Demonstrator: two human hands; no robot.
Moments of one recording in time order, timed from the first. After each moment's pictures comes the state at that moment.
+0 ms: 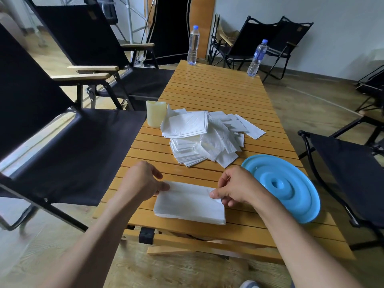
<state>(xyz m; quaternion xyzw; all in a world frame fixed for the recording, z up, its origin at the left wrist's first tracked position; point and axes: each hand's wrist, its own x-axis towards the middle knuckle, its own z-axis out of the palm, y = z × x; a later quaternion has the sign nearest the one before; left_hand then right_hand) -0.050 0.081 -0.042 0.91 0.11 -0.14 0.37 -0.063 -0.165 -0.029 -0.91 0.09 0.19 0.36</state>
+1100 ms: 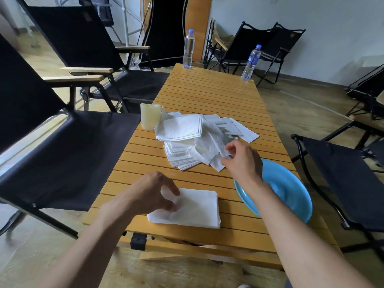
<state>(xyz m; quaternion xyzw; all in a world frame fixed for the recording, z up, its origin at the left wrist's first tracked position) -0.062 0.069 -0.035 0.94 -0.14 -0.17 0.26 -0.011 -0.188 -0.030 -0.96 0.08 -0.16 0.22</state>
